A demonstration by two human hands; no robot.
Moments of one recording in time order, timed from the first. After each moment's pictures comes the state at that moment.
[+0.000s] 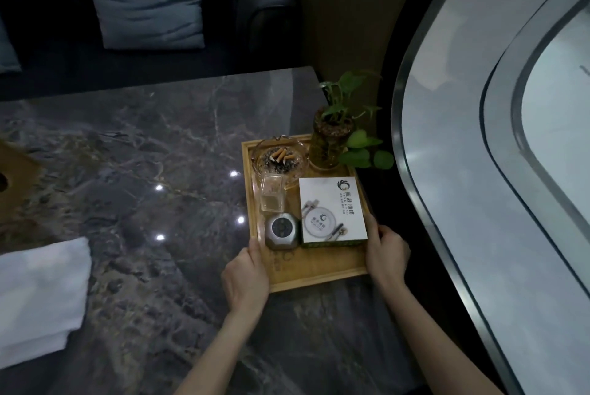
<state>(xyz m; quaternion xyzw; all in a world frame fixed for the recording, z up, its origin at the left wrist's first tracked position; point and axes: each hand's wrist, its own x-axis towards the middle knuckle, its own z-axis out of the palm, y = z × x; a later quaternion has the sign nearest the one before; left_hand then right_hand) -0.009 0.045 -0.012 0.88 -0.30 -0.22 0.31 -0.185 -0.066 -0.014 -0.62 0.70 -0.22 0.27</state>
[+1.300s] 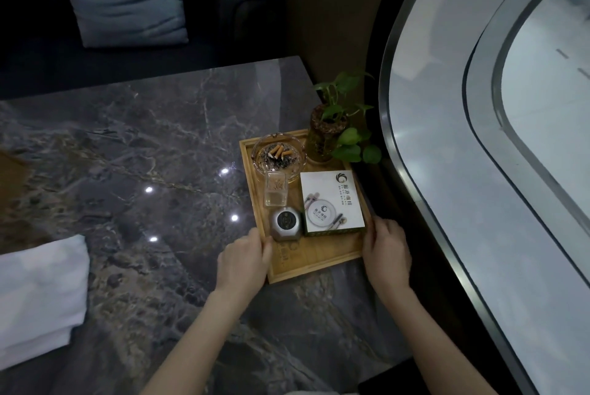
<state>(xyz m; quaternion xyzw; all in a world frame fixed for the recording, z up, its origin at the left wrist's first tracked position) 0.007 0.053 0.006 0.82 -0.52 -0.20 0.13 -0.203 -0.027 -0.018 -0.71 0.68 -0.14 0.12</state>
